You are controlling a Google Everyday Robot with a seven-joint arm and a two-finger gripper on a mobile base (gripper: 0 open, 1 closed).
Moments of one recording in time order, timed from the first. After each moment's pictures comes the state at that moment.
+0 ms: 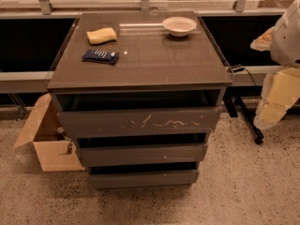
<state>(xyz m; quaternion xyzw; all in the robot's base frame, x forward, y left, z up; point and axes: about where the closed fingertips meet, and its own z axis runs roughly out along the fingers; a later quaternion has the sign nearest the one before) 0.438 -0.216 0.979 -0.60 0.78 -0.04 0.16</state>
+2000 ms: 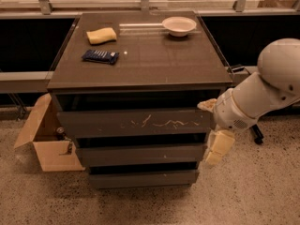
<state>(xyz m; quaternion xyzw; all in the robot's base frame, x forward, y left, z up) 0.466 -0.153 0.786 -0.64 0.73 0.13 0.20</state>
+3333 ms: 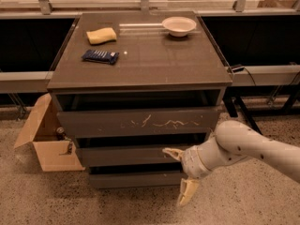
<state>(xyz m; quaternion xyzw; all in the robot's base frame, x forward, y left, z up) 0.445 -0.083 0.579 -0.71 0.60 0.24 0.27</state>
